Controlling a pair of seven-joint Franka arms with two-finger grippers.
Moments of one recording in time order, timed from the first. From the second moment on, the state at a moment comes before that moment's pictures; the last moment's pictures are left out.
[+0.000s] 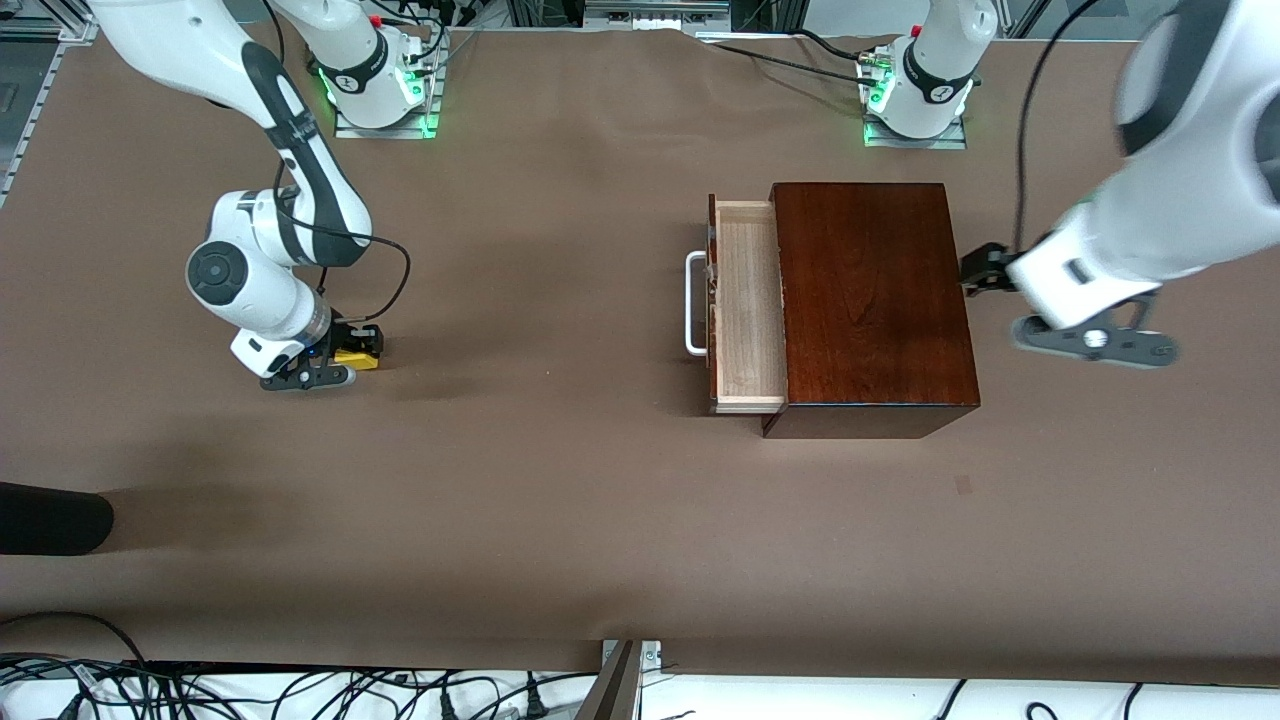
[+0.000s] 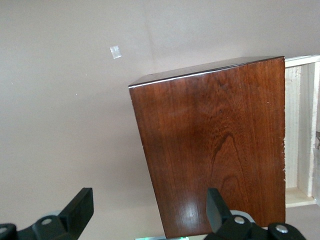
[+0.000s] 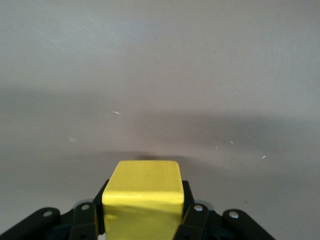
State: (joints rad) left arm -0.05 0.32 -0.15 -1.22 0.05 1.33 -0.05; right arm 0.19 0.35 -0.07 -2.13 0.05 2.41 -0.05
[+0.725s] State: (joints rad) left arm -0.02 0.03 -0.01 -1.62 0.01 1.60 0.01; right arm 0.32 0.31 0.08 -1.63 0.05 1.91 -0.05
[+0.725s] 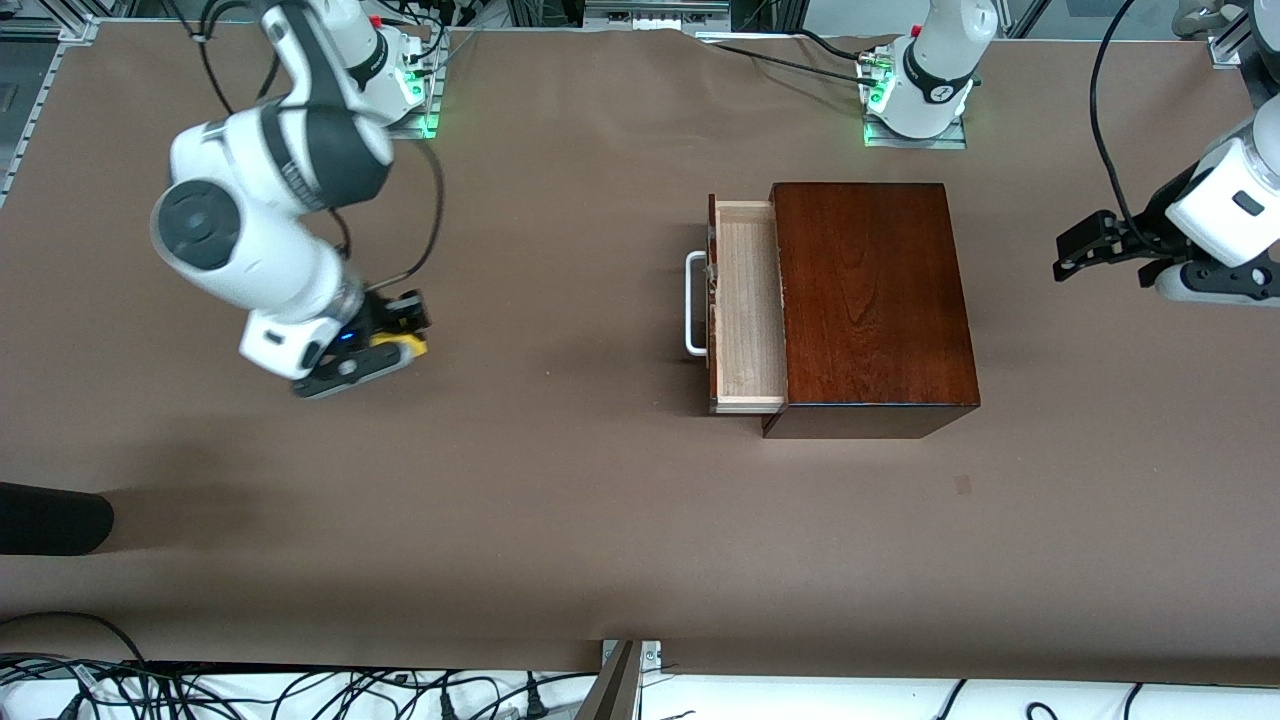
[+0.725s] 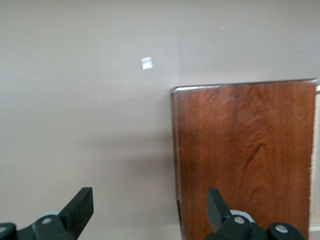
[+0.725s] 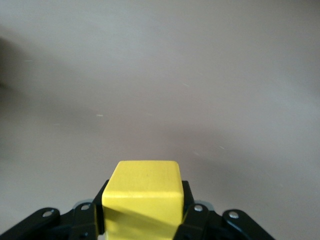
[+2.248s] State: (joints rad) left arm -0.02 0.02 -0.03 -1.62 0.03 1.59 0.01; right arm 0.97 0.80 0.07 -1.00 -0.14 1.89 -0.35
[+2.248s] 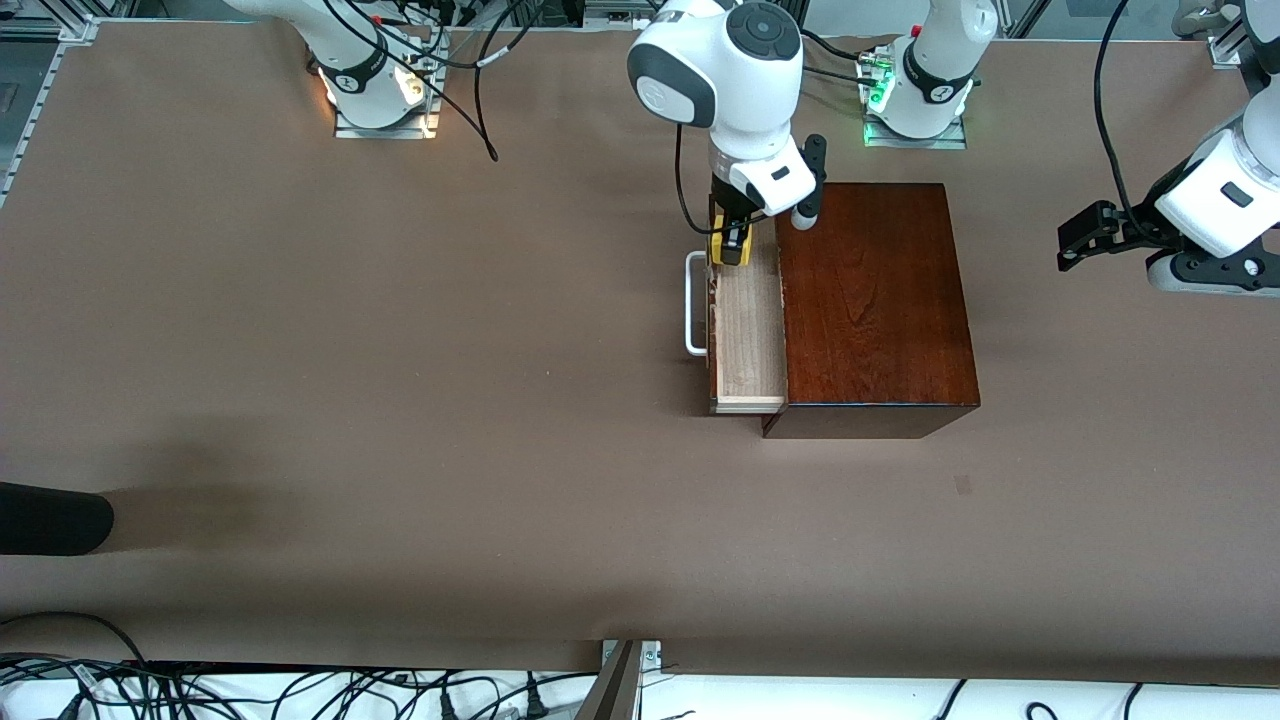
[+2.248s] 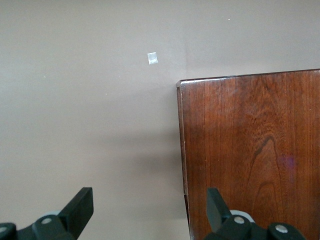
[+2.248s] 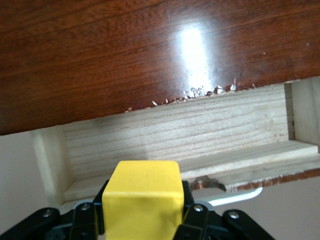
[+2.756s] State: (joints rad) left arm -0.02 0.02 -0.03 -1.62 0.03 1.59 0.01; right arm 1.01 0.85 0.07 -0.99 -0.18 1.94 -0.36
